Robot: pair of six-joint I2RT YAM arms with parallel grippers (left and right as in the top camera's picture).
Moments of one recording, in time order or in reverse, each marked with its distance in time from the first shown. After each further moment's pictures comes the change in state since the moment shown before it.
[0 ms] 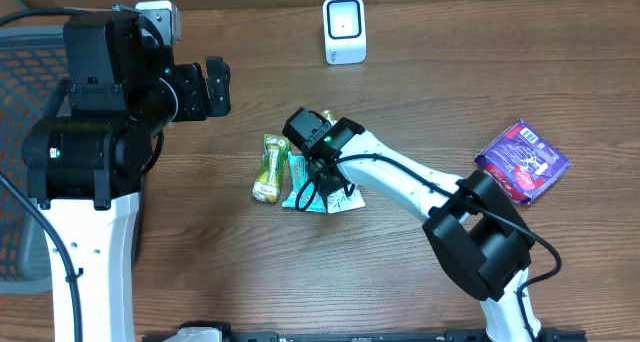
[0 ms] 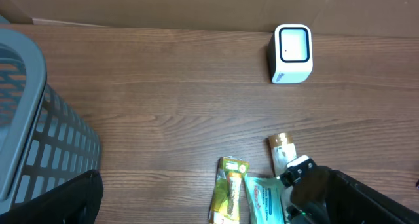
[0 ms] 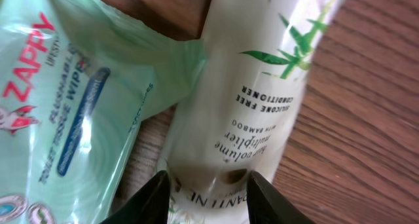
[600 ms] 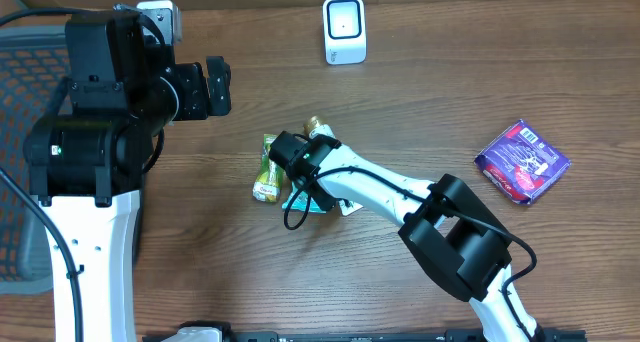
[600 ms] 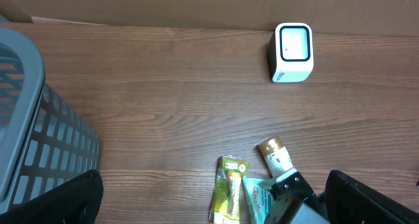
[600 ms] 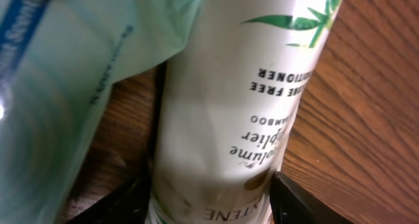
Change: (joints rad) left arm 0.000 0.007 0.000 0.000 0.000 0.000; right arm 0.084 0.065 0.014 -0.085 0.209 -0.021
